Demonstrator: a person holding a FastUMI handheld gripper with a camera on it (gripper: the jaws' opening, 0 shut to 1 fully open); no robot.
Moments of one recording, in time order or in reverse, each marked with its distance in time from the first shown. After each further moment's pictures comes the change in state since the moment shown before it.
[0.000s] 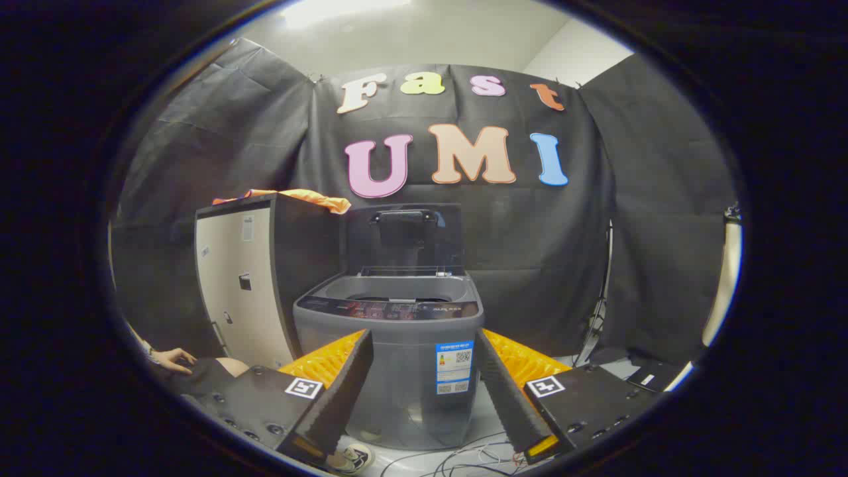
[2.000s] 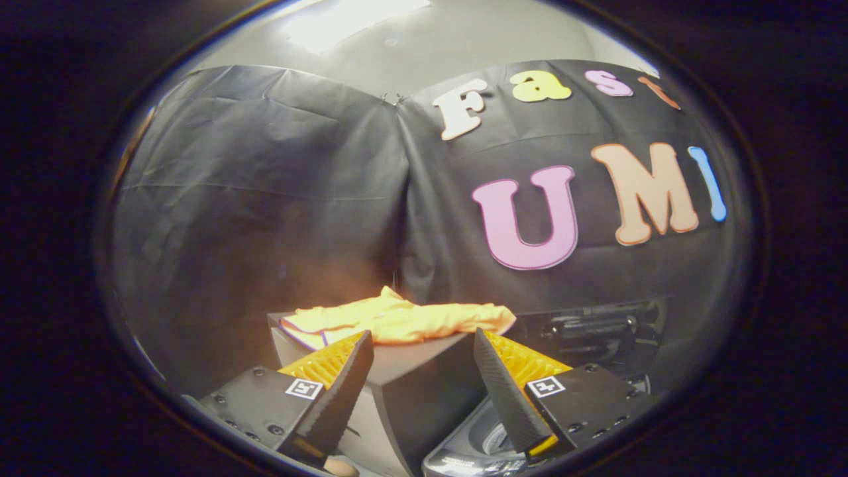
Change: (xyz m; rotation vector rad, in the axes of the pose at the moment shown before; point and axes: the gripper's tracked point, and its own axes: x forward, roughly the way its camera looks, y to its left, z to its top) arm 0.224 0.283 0.245 0.088 -0.102 0.569
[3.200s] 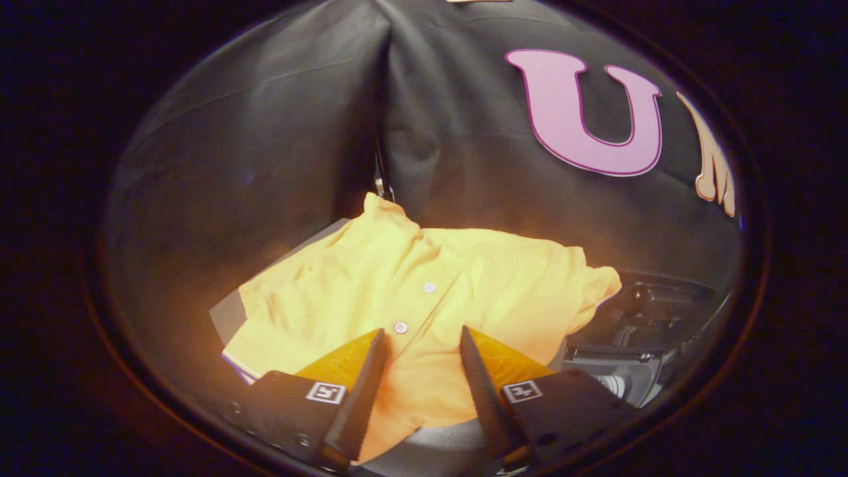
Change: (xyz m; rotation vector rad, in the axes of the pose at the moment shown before) arm 0.151 0.042 -0.087 0.012 0.690 -0.135
